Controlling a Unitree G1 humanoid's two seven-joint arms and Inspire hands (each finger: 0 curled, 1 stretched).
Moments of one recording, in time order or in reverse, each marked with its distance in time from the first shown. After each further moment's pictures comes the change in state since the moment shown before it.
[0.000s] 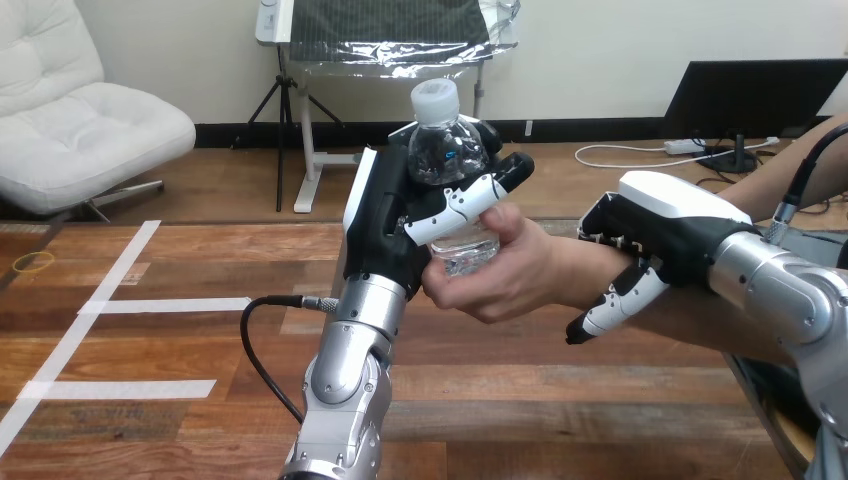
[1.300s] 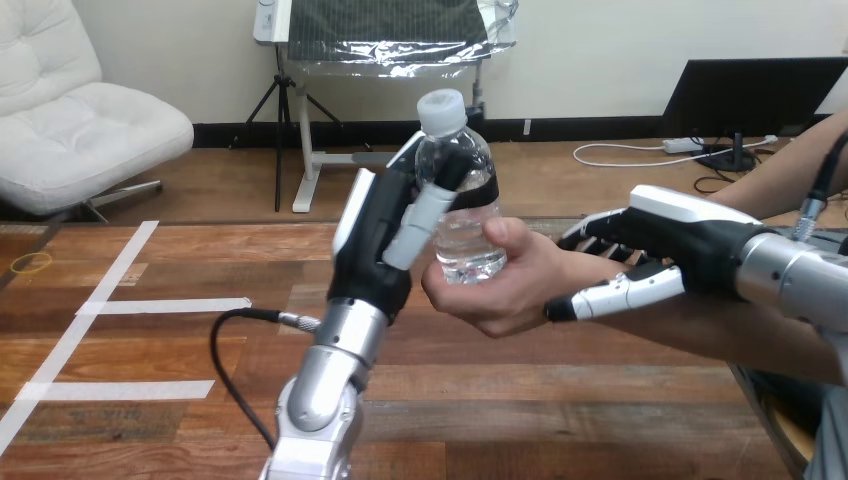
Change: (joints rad) left arm 0.105 0.075 -0.019 -0.097 0.095 -0.006 -0.004; right arm 0.028 -0.055 -0.074 -0.049 0.157 0.002 0.160
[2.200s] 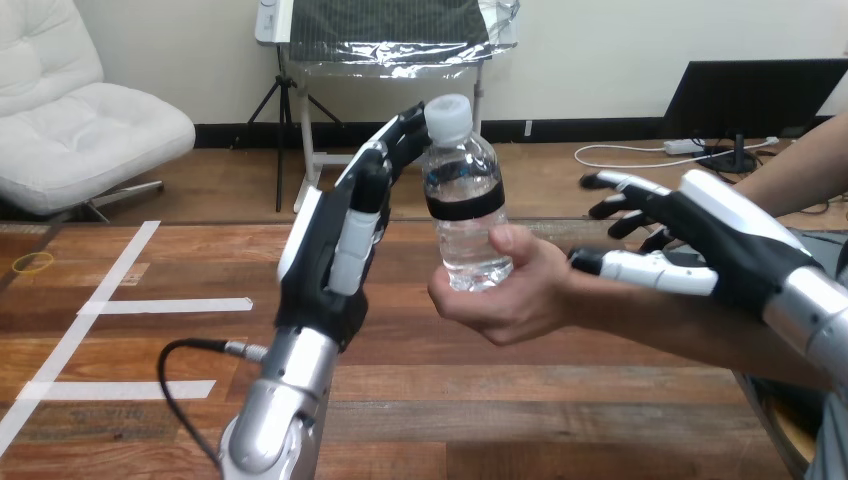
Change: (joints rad) left arm 0.183 0.058 0.006 -0.259 -0.074 0.065 -0.073; right arm 0.203 0.065 -0.133 -0.041 0.108 -0.137 -0.310
